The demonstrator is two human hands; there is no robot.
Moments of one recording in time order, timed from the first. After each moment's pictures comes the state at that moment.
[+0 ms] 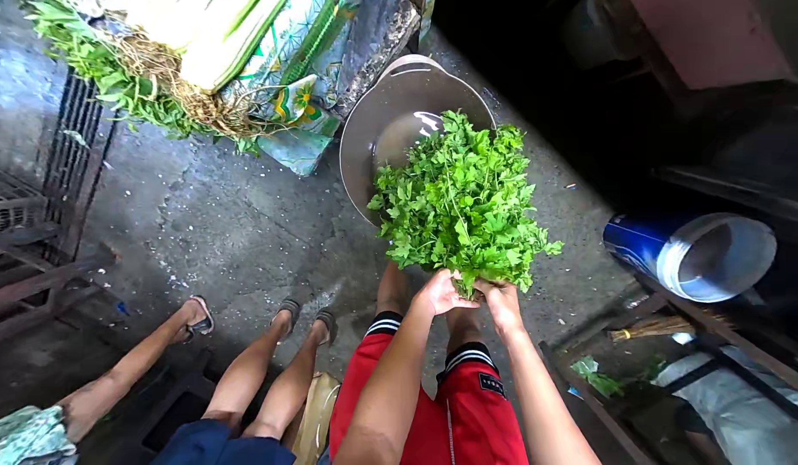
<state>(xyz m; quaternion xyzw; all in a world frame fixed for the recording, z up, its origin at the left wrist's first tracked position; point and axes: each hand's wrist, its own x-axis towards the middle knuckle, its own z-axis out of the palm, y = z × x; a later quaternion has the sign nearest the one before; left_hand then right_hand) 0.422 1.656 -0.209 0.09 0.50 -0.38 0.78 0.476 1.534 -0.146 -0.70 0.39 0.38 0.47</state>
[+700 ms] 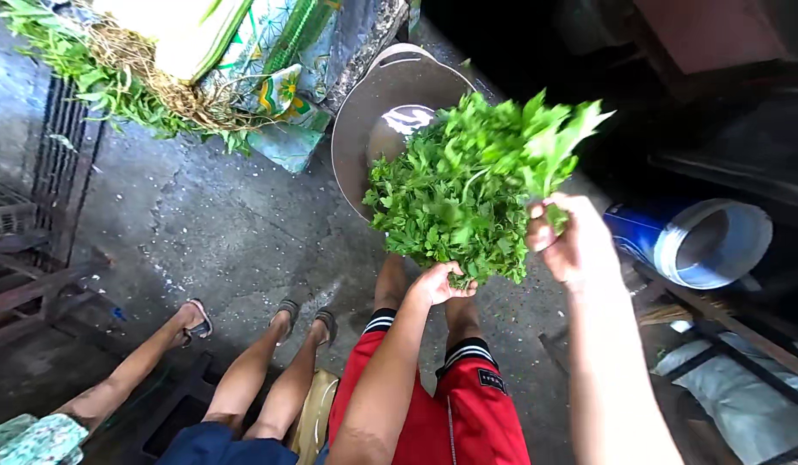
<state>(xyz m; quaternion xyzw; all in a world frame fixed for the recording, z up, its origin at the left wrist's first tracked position) 0.445 1.660 -0.199 0.13 0.54 -0.42 0.72 0.619 1.537 -0.065 -0.57 0.35 0.33 0.67</state>
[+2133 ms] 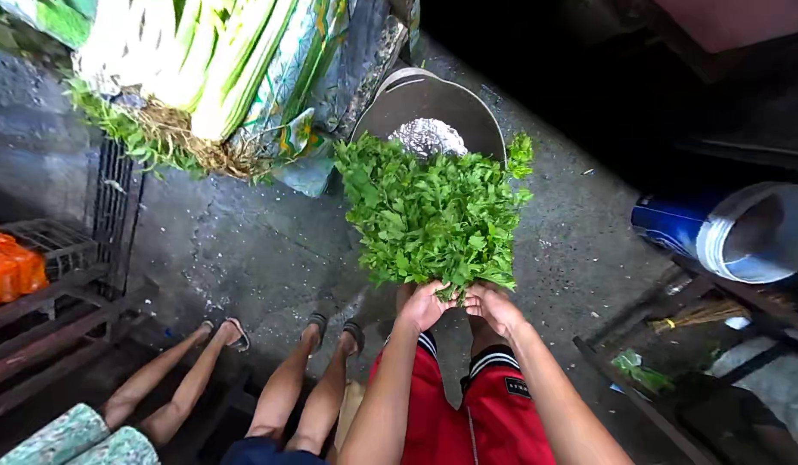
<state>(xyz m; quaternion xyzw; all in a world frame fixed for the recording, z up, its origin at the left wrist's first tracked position) 0.410 1.725 -0.180 0.16 0.54 -0.29 0.77 0.467 1.562 -0.171 -0.53 0.46 0.54 0.47</state>
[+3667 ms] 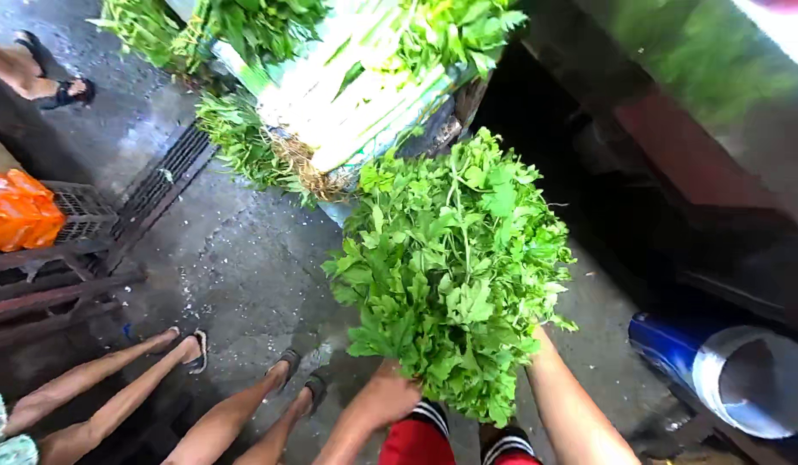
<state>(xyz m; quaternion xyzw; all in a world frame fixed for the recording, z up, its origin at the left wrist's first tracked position) 0.422 1.804 -0.009 0.70 0.29 -0.39 0.52 0.613 1.620 -0.060 -0.68 0.31 0.56 0.36</state>
